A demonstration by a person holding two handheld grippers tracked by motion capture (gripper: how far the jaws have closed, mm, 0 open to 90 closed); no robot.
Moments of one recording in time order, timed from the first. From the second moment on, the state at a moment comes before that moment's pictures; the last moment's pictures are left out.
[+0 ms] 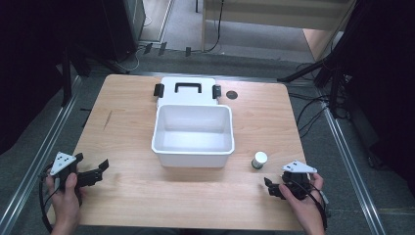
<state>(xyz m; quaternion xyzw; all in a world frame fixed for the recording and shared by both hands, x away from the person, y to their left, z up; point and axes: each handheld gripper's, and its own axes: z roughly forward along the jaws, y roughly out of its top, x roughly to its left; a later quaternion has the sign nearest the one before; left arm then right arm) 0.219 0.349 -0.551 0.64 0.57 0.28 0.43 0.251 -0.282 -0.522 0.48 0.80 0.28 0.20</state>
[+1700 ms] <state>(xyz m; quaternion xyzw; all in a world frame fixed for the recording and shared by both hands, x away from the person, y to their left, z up) 0.217 0.354 -0.552 0.63 0.57 0.26 0.46 0.341 -0.211 -0.473 0.48 0.87 0.03 0.04</state>
